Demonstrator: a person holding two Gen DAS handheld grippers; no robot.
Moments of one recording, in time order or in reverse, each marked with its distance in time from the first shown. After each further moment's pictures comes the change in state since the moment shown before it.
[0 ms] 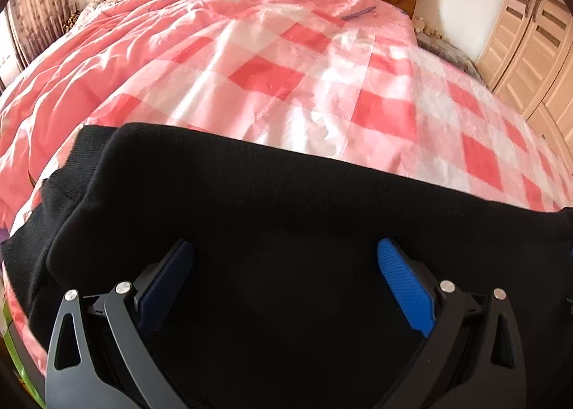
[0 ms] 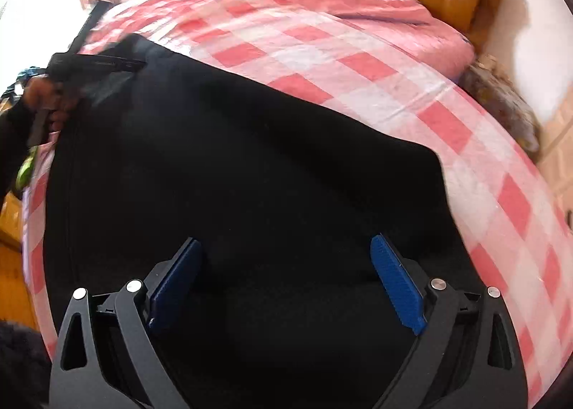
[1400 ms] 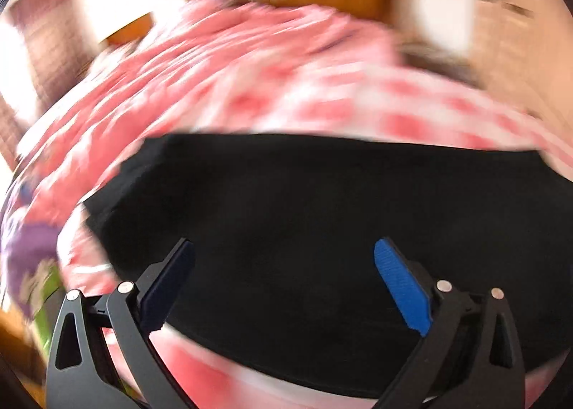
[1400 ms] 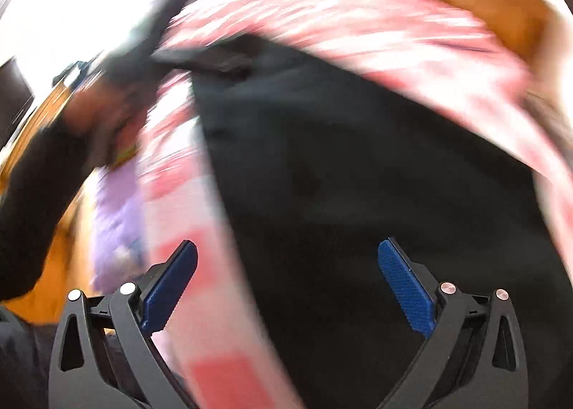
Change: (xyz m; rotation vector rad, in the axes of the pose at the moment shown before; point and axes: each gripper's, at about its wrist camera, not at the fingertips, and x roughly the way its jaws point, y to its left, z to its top) left arm -0.107 -0.084 -0.082 0.172 -0.165 0.068; right arm -0.073 0.076 -0.051 0.027 -0.122 0.145
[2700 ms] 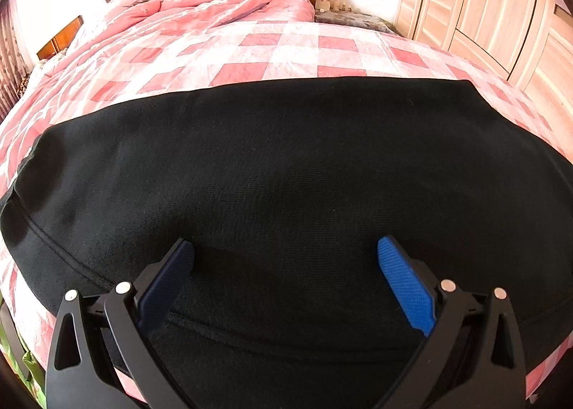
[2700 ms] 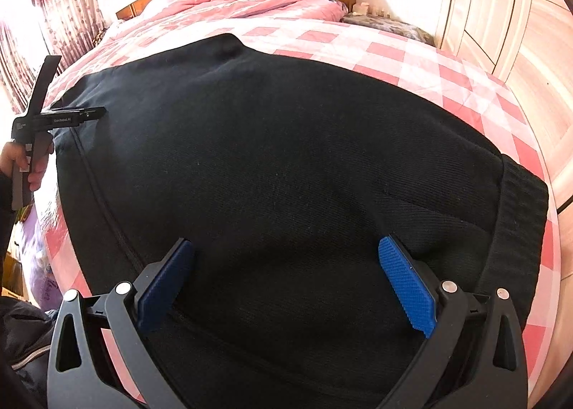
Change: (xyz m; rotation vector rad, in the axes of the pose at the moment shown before) left arm 0.030 -0.110 -0.028 0.082 0.092 -0.180; right arm -0.080 -0.128 -0.164 0.348 -0.014 -0.287
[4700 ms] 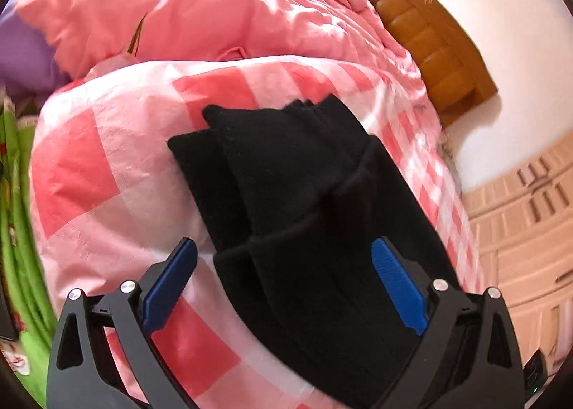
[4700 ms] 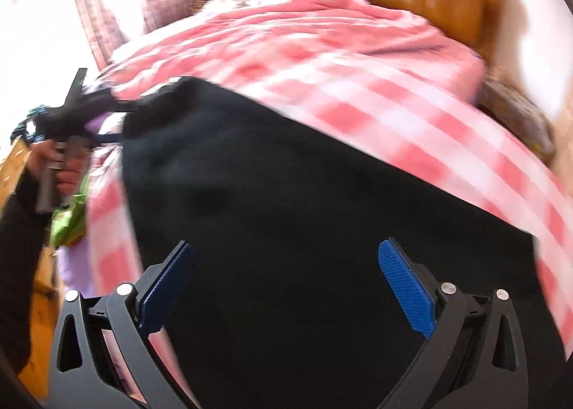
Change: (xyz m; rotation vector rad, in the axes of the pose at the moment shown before) left arm -0.019 0.356 -0.038 -0.879 -0.074 -0.129; right arm 0.117 0.301 0.185 -0.343 -0.001 0.323
